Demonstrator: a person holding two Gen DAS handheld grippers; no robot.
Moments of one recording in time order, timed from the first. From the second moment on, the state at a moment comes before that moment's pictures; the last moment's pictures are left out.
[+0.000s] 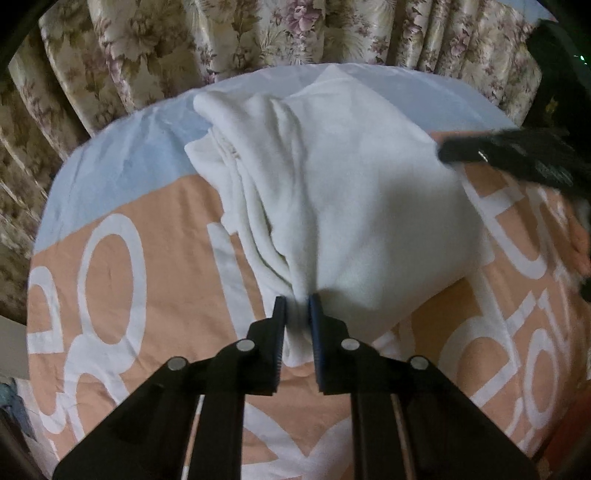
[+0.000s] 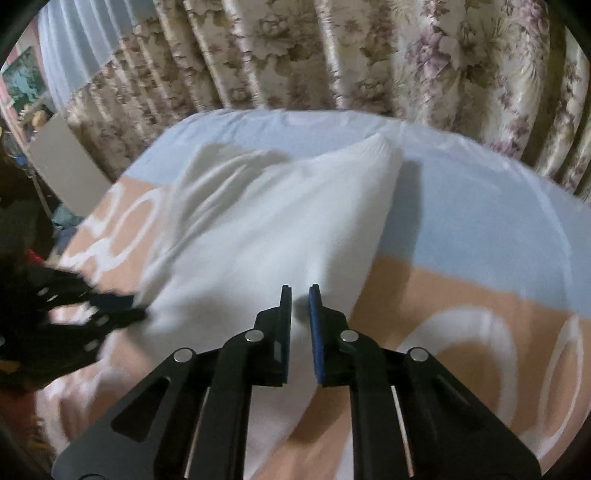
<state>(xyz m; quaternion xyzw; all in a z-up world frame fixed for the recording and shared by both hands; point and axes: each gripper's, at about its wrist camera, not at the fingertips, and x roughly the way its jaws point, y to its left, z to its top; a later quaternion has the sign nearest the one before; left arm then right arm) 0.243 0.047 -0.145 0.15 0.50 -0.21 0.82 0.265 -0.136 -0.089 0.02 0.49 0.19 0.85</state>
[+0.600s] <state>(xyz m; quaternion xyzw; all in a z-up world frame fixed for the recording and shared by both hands) 0.245 0.051 -0.153 0.20 0.51 -0.18 0.82 0.215 -0.129 -0.118 -0.07 0.52 0.19 0.83</state>
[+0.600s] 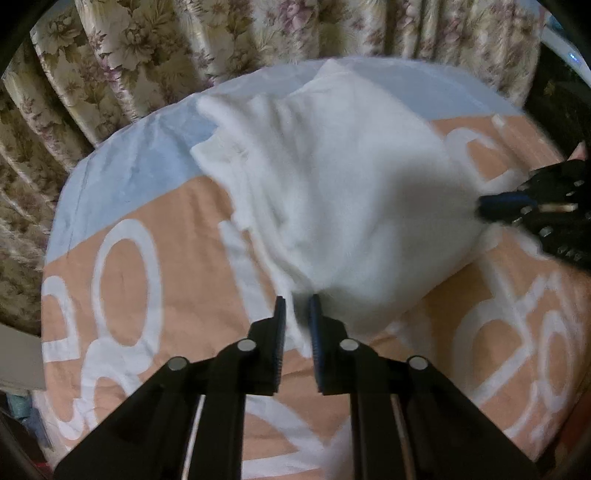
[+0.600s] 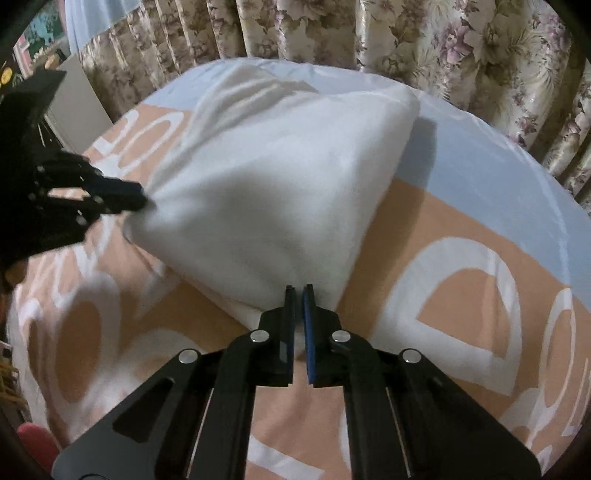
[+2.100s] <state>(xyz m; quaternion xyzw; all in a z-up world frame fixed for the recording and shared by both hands) 0.309 0.031 -0.171 0.12 0.53 -0.20 0.82 0.284 -0.127 -0.146 -0.01 0.53 0.14 0.84</state>
